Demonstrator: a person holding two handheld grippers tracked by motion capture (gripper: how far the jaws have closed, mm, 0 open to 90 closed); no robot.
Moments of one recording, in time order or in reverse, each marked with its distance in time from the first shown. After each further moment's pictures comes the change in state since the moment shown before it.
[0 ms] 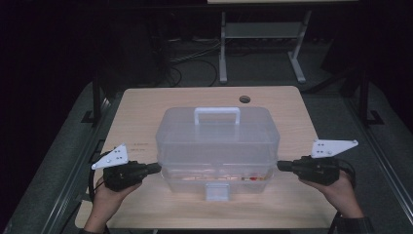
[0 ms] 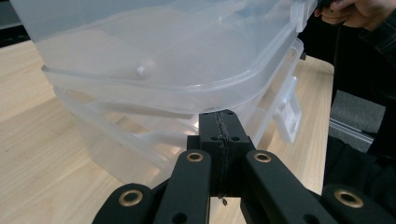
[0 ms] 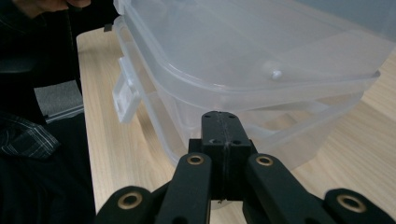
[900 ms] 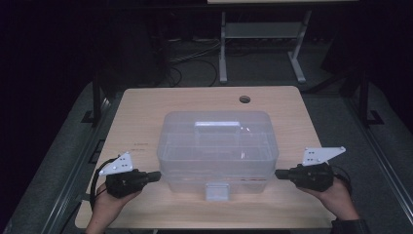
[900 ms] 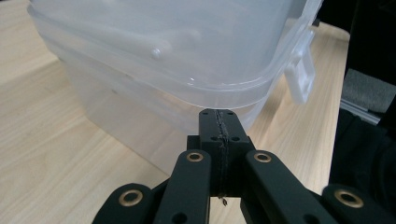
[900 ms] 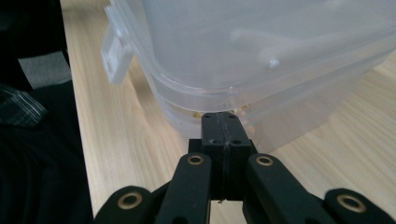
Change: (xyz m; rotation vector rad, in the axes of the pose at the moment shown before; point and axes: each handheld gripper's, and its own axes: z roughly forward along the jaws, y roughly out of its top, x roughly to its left) left arm -0.001 -0.024 0.007 0.111 0.024 -0.009; right arm 0.004 -0.018 0.016 0.121 -0.017 -0.002
